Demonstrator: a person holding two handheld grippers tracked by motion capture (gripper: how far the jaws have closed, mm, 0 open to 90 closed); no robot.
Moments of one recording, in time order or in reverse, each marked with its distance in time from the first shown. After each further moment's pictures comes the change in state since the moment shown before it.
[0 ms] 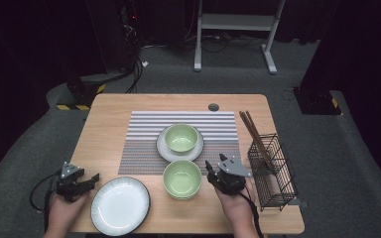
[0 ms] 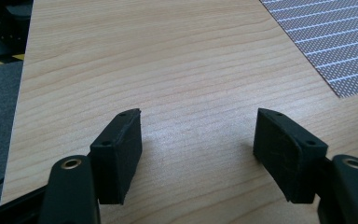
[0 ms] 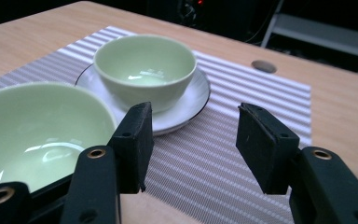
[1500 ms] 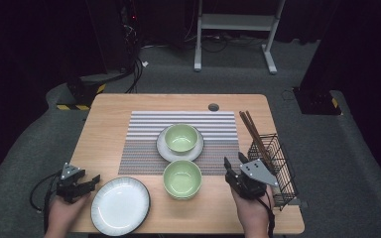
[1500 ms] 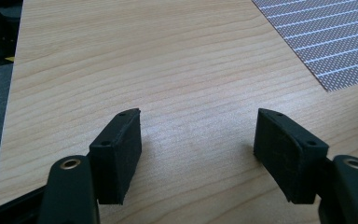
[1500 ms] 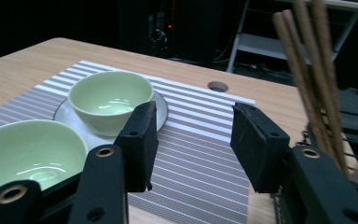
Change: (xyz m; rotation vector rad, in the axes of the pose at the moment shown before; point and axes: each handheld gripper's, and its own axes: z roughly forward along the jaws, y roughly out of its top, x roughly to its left) left arm -0.002 -0.002 -0.002 0.000 -0.020 0.015; right arm -0.025 0.013 -0.055 -0.082 -0.106 0.071
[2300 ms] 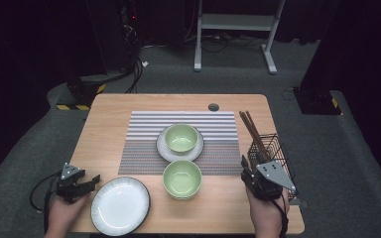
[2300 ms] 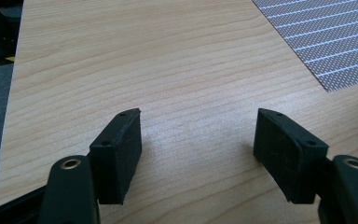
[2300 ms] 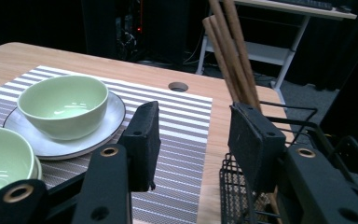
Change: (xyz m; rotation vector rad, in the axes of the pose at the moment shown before) left arm 0.000 0.000 0.000 -0.001 0.001 0.000; right arm -0.027 0.000 -0.017 -0.012 -0.121 0.015
